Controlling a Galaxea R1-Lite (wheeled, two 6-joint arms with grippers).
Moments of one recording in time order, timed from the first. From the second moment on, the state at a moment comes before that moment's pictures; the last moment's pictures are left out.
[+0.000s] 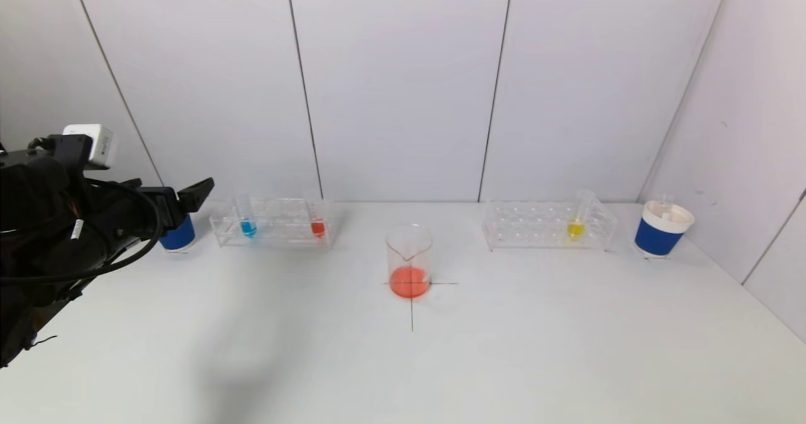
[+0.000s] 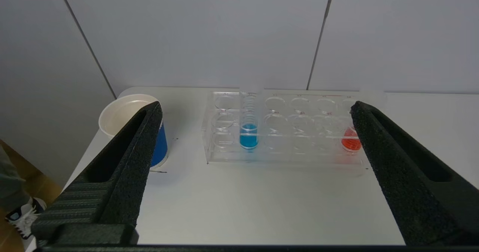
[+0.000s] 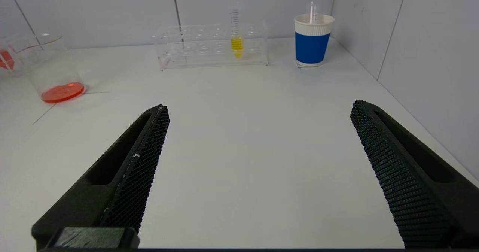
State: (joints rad) left arm 0.05 1.62 -0.57 -1.00 -0.04 -0.01; right arm 0.00 0.00 0.00 -0.05 -0.04 0.06
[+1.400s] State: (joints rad) left arm 0.05 2.06 -0.66 -1.37 -0.06 0.01; right arm 0.00 0.00 0.00 -0.05 -0.04 0.06
